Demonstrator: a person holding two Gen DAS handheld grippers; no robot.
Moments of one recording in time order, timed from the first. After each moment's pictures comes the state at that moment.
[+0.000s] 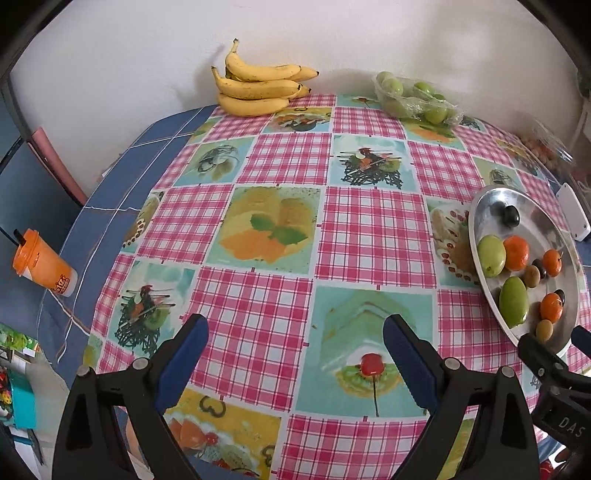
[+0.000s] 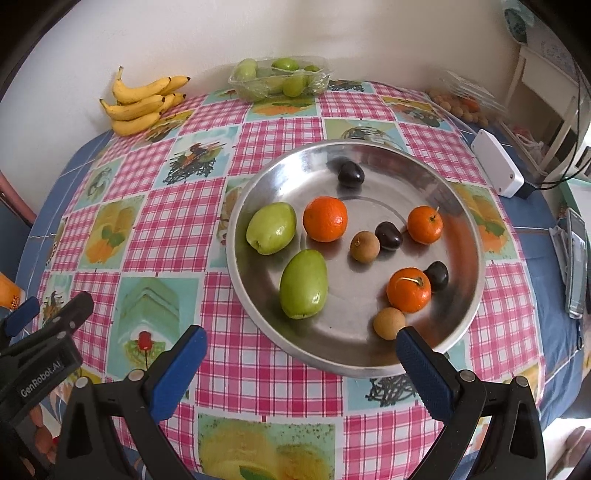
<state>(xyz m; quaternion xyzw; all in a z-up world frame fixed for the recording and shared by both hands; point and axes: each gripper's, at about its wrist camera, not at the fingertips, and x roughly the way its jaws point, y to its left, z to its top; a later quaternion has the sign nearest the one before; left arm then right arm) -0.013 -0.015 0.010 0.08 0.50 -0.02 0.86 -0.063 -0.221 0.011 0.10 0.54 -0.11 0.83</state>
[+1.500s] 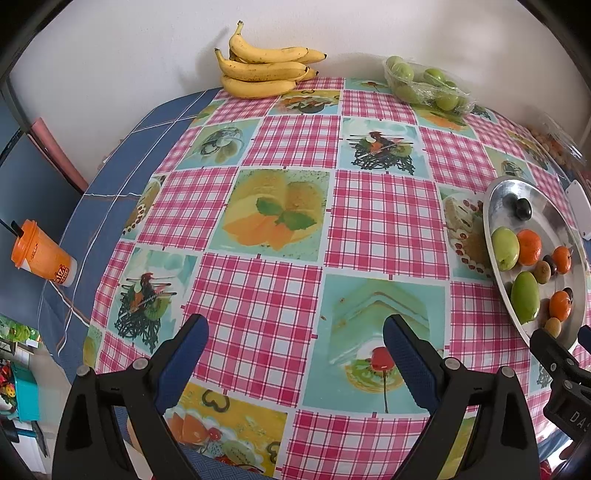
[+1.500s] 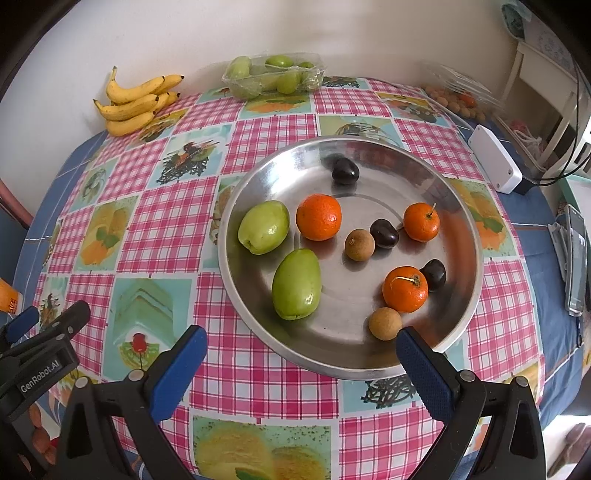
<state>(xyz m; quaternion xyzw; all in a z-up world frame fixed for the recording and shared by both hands) -0.006 -0.010 -0.001 0.08 0.53 -0.01 0.85 -0.060 -0.223 0.006 0.10 0.54 -0.12 0.83</state>
